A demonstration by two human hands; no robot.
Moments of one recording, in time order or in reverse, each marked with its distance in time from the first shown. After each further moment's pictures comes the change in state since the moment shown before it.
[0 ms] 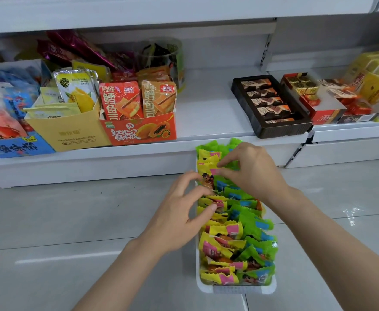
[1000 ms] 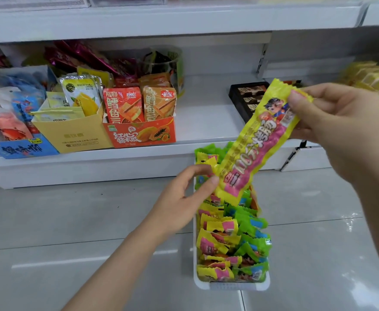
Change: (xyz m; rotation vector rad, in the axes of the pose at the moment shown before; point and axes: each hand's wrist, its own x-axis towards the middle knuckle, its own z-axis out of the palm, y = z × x) left_hand 0.016 0.045 -0.026 -0.545 0.031 -0.282; right_hand -0.024 -0.017 -0.125 0.863 0.348 0.076
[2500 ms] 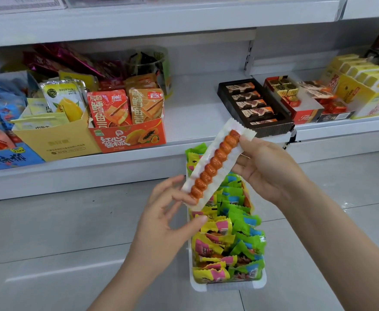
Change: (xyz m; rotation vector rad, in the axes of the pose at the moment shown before) left_hand -0.040 -0.014 0.004 -0.136 0.172 0.172; right_hand -0.017 0.061 0.050 0.614 -0.116 0.610
